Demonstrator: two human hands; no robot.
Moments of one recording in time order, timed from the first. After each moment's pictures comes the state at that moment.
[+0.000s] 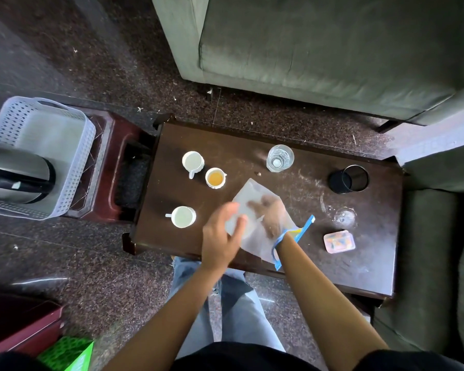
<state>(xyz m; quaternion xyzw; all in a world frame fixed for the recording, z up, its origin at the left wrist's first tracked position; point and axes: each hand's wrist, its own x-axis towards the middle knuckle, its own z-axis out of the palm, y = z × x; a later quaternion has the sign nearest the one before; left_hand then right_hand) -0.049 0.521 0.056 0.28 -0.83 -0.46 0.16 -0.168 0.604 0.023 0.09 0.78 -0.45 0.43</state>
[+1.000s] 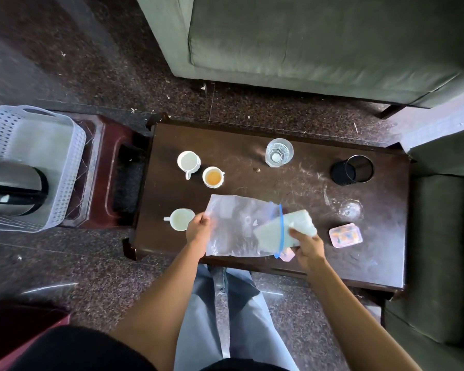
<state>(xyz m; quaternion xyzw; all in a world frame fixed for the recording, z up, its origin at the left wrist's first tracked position) -0.038 0.466 -0.054 0.60 -0.59 -0.52 -0.14 -0.144 0.704 -0.014 0.41 0.60 -0.60 0.32</state>
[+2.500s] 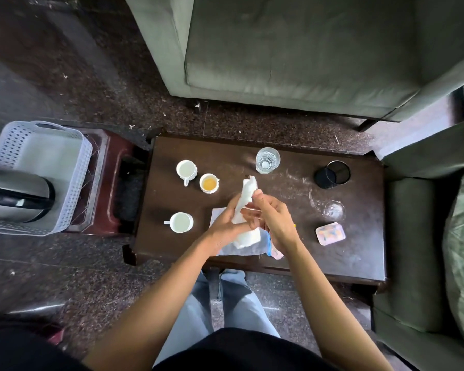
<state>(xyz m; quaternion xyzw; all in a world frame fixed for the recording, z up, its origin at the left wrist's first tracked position) -0.067 0.506 0.088 0.24 -0.60 -0.74 -0.19 -0.141 0.628 0.109 0.11 0.65 -0.63 0.41</state>
